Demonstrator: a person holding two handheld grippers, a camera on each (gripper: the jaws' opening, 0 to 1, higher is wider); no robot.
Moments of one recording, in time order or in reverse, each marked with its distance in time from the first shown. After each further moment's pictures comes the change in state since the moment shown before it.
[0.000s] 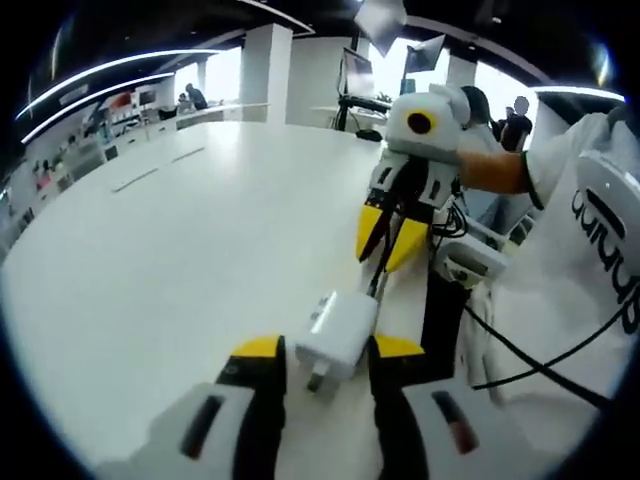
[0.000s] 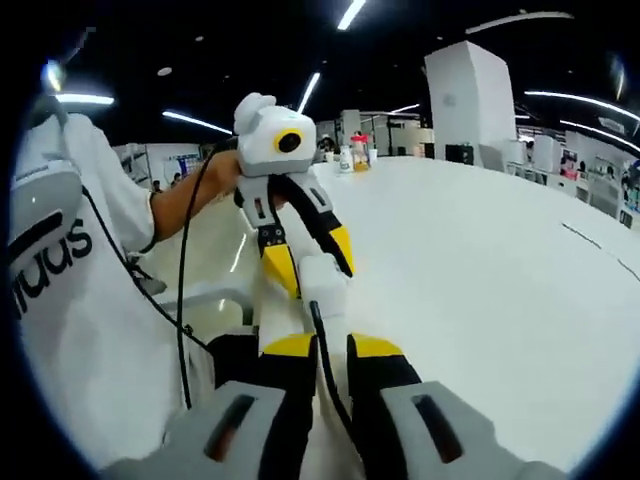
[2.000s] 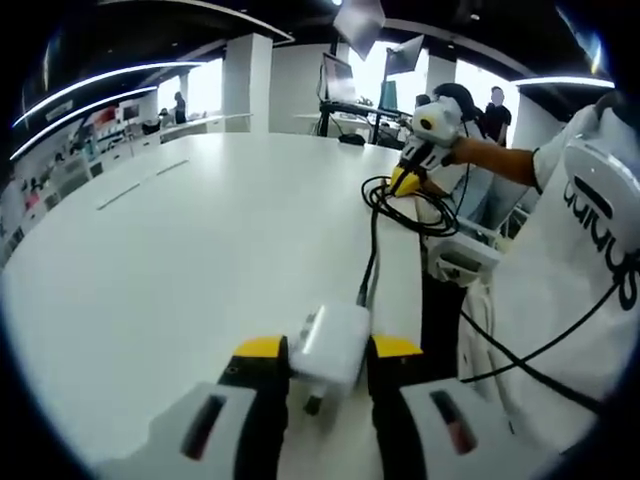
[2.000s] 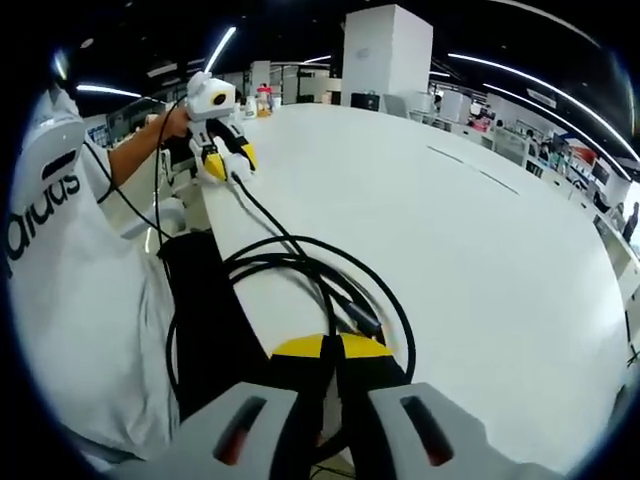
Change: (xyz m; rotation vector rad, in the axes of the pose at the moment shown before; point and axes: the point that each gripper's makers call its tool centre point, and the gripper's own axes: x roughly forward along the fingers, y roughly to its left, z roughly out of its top) left arm 0.012 -0.007 0.004 0.062 -0.033 -0.054; right arm -0.190 -0.035 -0.103 0.070 0.285 -0.423
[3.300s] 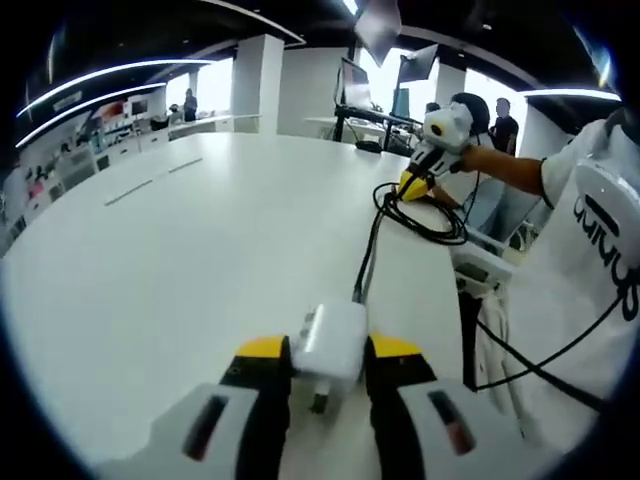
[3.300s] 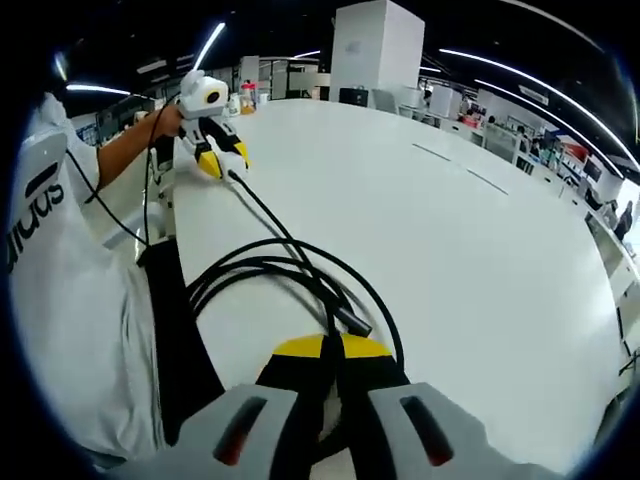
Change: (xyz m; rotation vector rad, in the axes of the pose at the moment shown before) left arm 0.010 0.041 0.014 -0.039 -0.016 0.012; right arm 0.014 -0.031 0.019 0.009 0.025 -0.048
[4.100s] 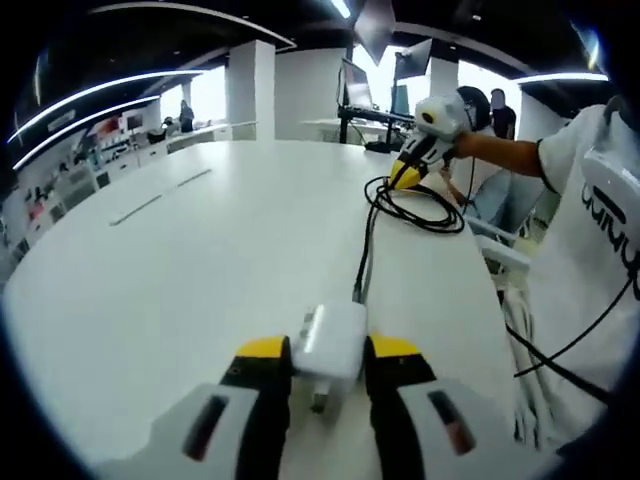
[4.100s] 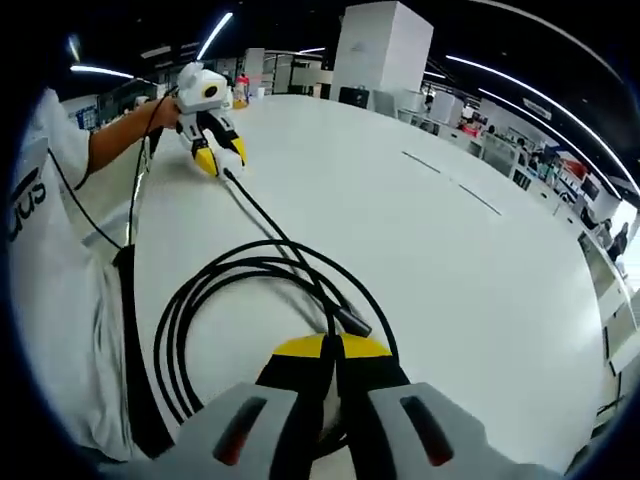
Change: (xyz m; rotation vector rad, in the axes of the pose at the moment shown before) left arm 0.009 0.047 0.015 0.072 -0.014 0.024; right arm 0.025 -0.049 0.032 -0.073 0.012 -0.043
